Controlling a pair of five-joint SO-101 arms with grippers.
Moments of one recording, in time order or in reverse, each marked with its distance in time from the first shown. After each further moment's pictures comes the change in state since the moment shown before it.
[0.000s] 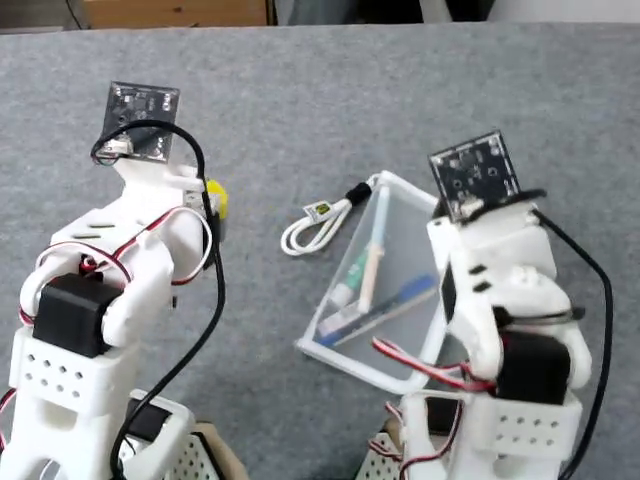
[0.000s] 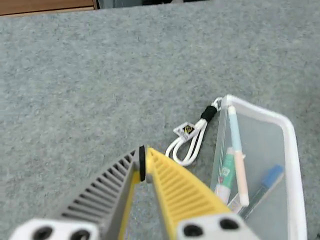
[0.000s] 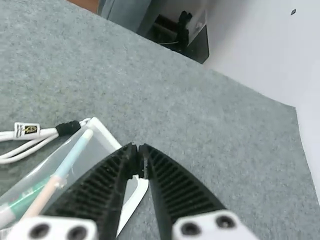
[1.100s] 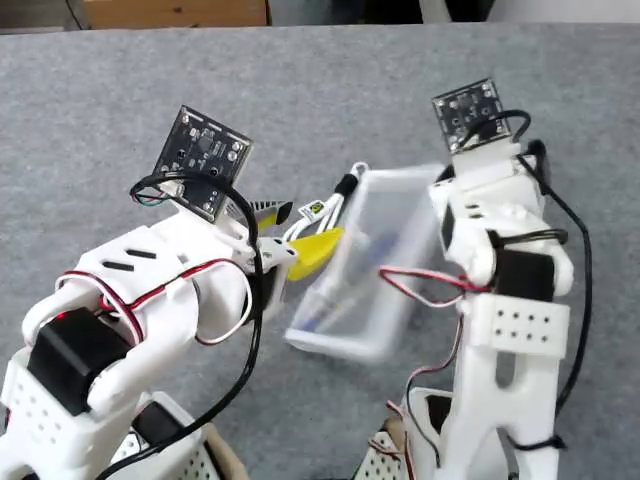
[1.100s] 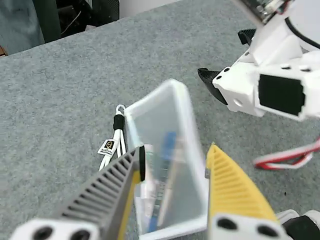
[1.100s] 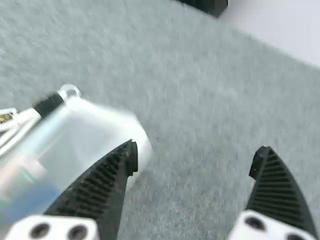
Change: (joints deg) left arm 20.8 0.1 -11.1 2.4 1.5; right arm 1.5 19.2 0.1 -11.1 -0.1
